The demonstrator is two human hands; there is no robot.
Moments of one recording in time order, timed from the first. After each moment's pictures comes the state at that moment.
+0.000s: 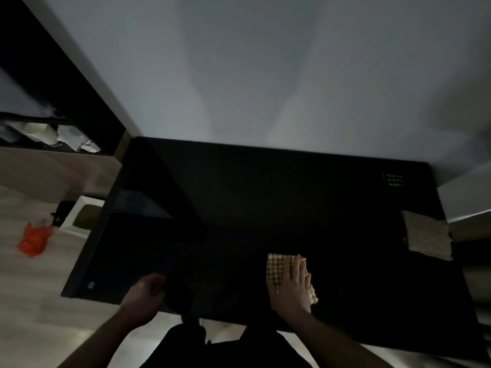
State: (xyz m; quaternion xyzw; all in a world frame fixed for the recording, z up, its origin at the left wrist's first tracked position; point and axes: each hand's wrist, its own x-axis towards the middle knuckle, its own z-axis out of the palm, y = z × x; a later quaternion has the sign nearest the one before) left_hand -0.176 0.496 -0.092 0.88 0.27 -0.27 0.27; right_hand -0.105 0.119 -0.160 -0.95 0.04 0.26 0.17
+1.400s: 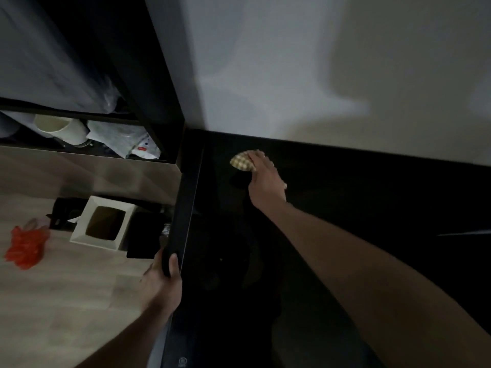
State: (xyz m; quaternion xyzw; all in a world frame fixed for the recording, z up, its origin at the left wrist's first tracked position) left_hand -0.058 0.778 -0.208 0.89 0.36 -0.08 0.27; right_hand 0.191 0.574 -0.155 -0.93 -0.04 0.14 0.33
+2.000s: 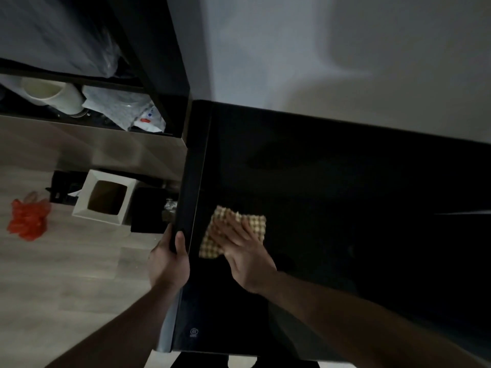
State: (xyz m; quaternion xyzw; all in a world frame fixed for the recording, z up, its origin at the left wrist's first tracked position) left_hand -0.055 0.779 -0.201 0.89 0.34 -0.06 0.29; right_hand -0.003 0.578 -0.192 -0.88 -0.36 0.21 0.22
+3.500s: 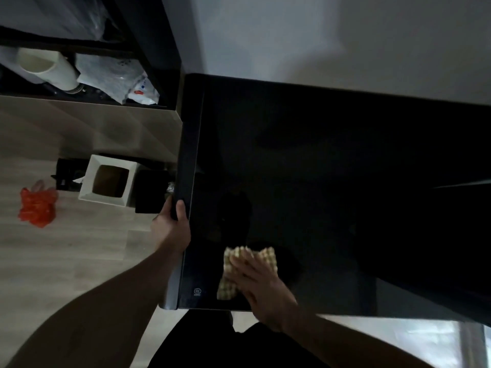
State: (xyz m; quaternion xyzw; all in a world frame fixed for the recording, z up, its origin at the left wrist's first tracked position) left_hand -0.057 0.777 -0.193 0.86 0.38 -0.08 0.32; right_hand -0.144 0.514 -0.181 -0.87 -0.36 0.21 0.27
